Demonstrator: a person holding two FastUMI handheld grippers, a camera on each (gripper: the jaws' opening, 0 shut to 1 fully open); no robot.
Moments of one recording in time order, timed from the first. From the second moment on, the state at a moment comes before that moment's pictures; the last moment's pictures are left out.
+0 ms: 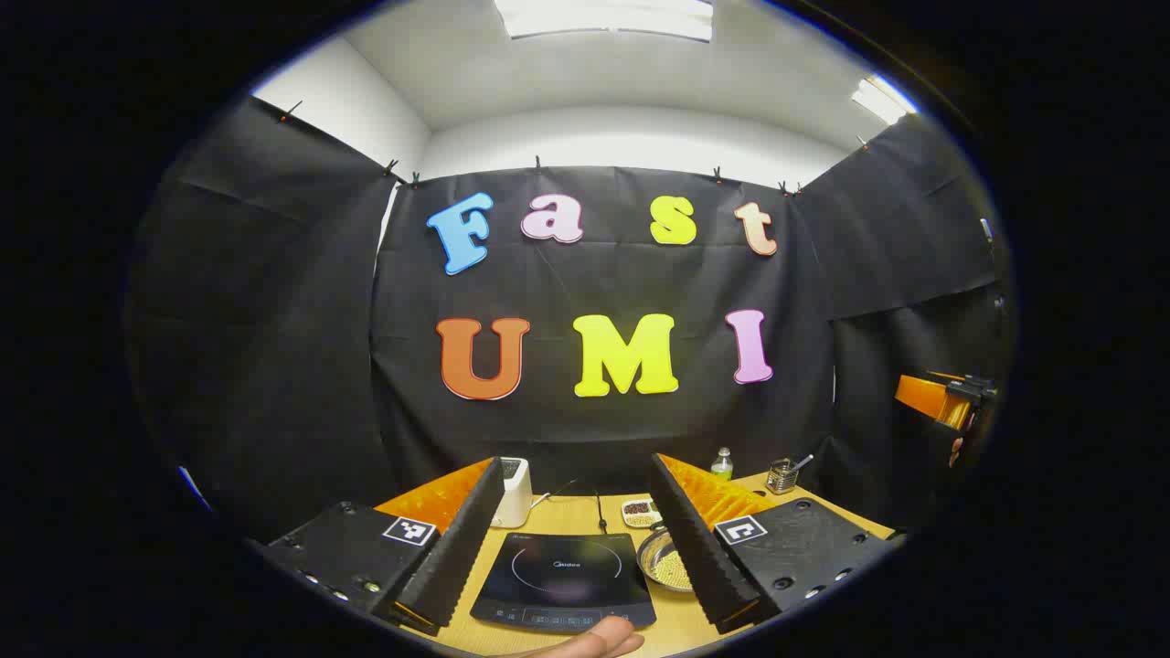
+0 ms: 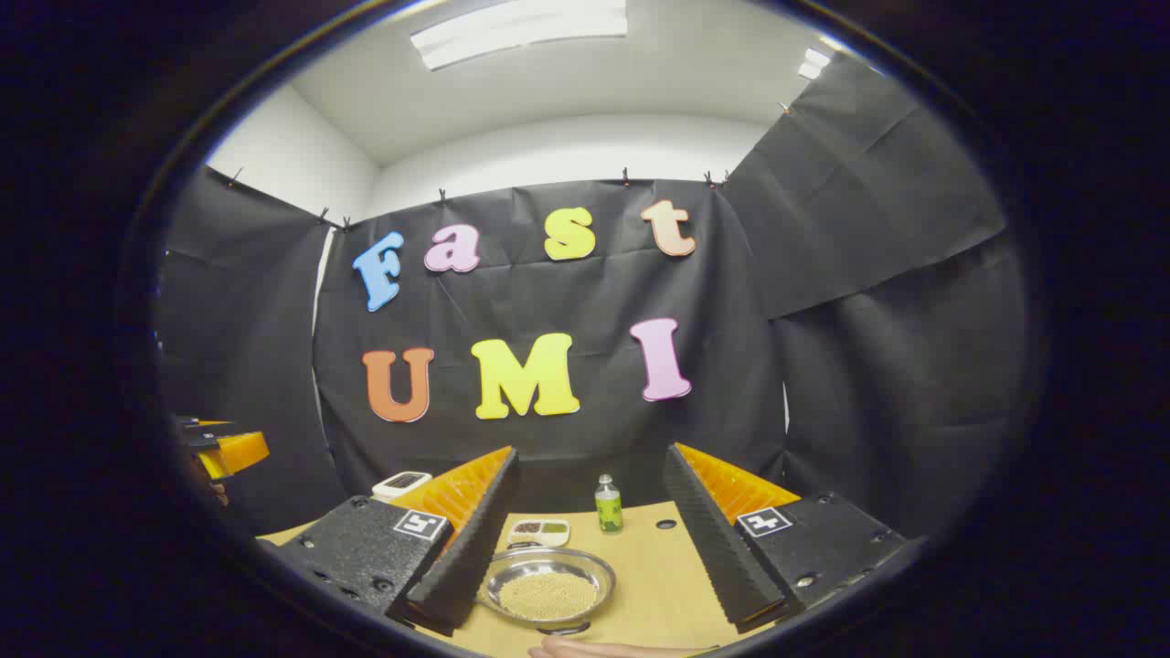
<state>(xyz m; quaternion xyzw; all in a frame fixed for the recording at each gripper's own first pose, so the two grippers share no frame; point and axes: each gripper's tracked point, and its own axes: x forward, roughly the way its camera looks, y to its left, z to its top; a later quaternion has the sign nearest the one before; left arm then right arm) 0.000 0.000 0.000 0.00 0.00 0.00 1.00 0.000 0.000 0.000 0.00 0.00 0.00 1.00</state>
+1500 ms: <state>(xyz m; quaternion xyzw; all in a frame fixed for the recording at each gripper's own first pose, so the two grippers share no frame) 0.002 -0.005 -0.029 0.04 0.00 0.01 1.00 0.066 0.019 -0.152 0.00 0.16 0.06 0.98</state>
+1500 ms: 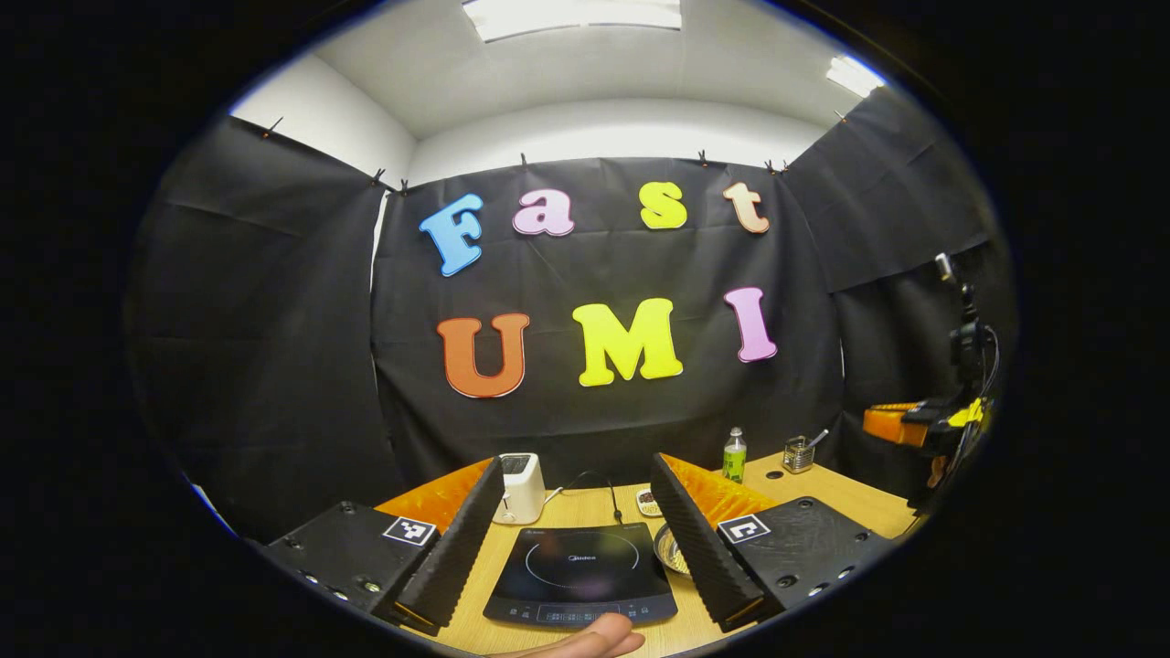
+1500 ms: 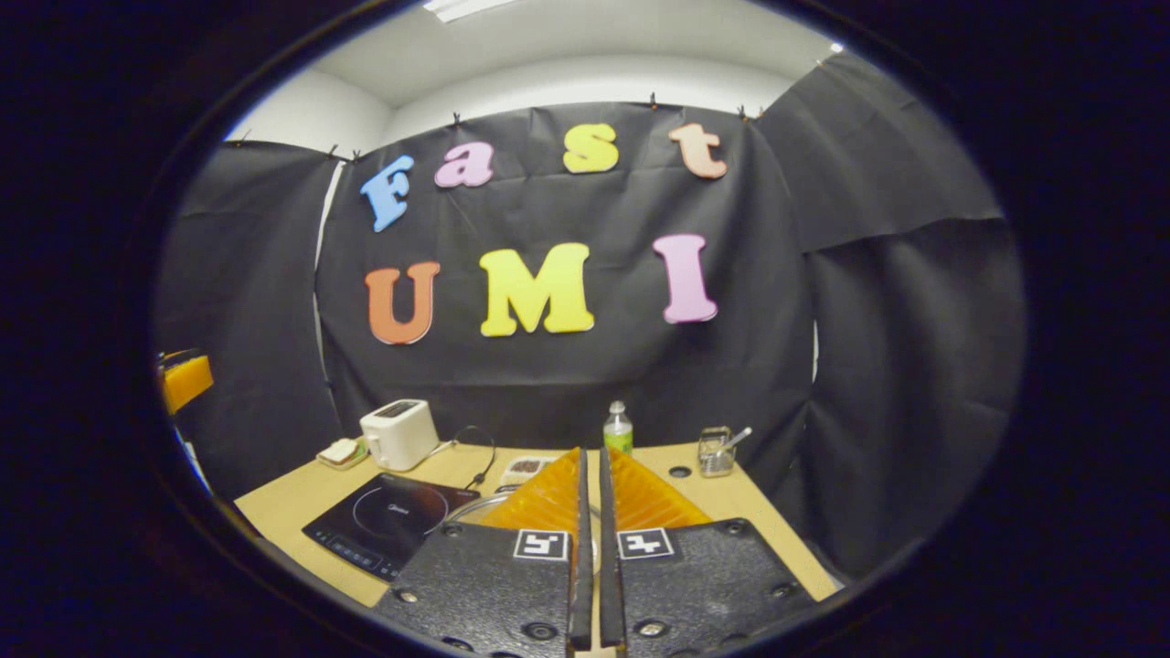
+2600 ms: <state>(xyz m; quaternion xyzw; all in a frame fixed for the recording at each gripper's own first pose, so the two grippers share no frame) 0.007 -0.005 -0.065 0.05 0.04 0.01 1.00 0.015 0.099 -0.381 -0.02 0.40 0.17 0.90</state>
